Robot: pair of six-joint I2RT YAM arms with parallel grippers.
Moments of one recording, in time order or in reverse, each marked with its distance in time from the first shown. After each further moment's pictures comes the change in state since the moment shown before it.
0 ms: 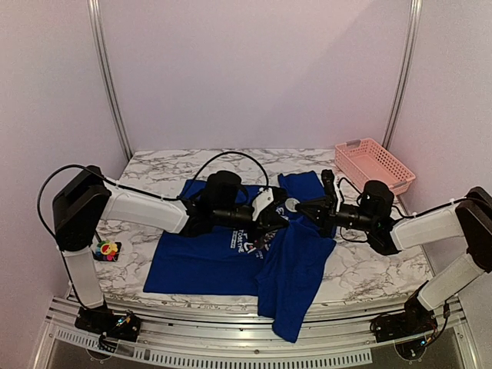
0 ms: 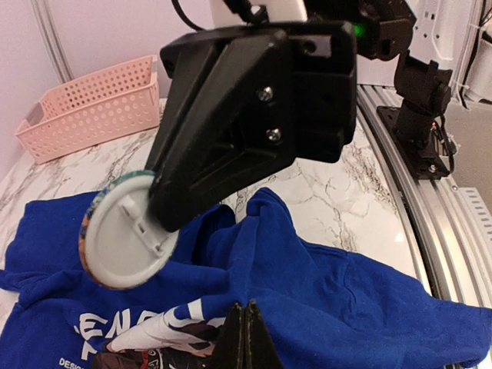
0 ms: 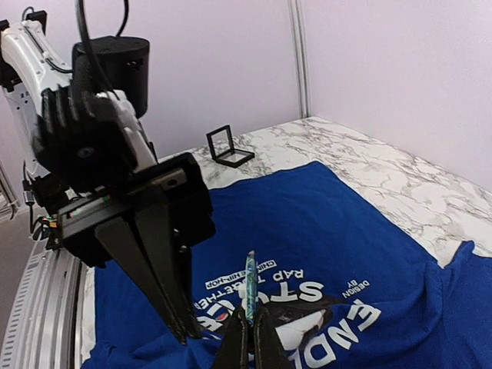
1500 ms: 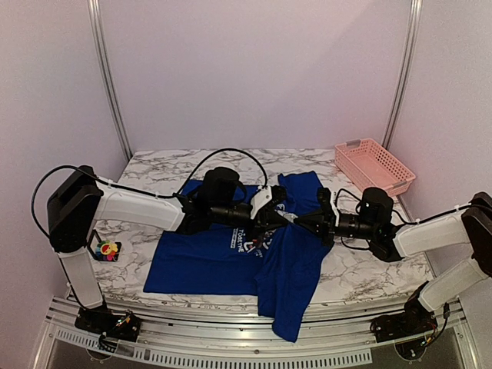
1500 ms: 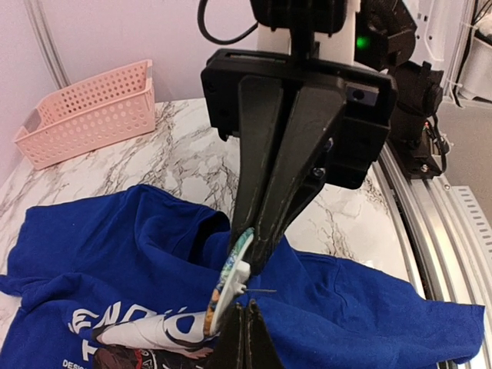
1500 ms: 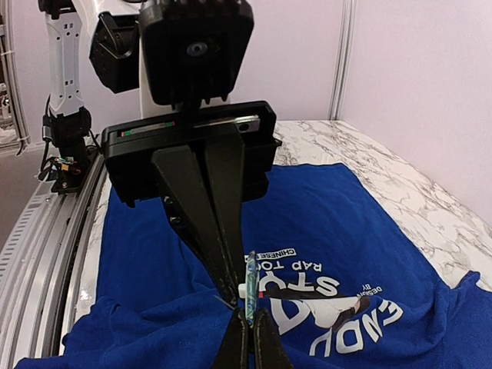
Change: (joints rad) left arm 0.000 -0.043 0.003 -0.050 0.013 0.028; right arm 0.058 -0.058 -0.054 -0.071 -0.024 -0.265
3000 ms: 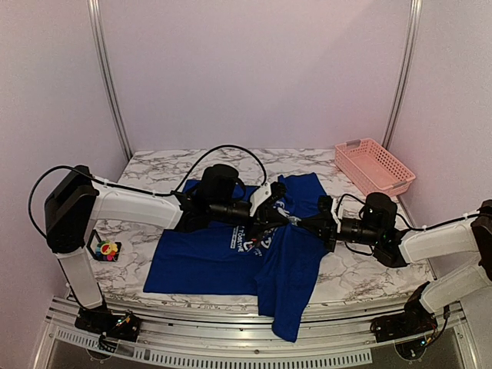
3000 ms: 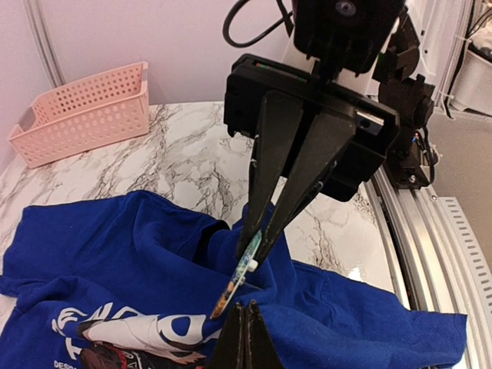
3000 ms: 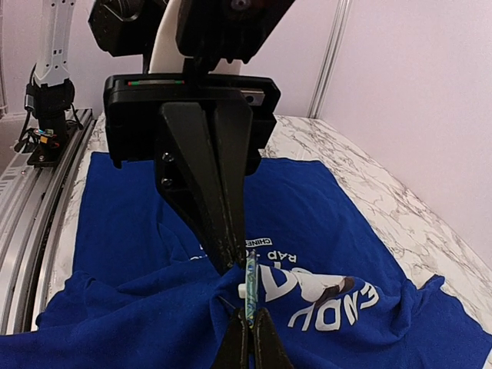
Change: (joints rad) left arm 0.001 -0.019 0.011 -0.029 0.034 -0.043; right arm 0.033 -0.079 -0.052 -0.044 0.117 -0.135
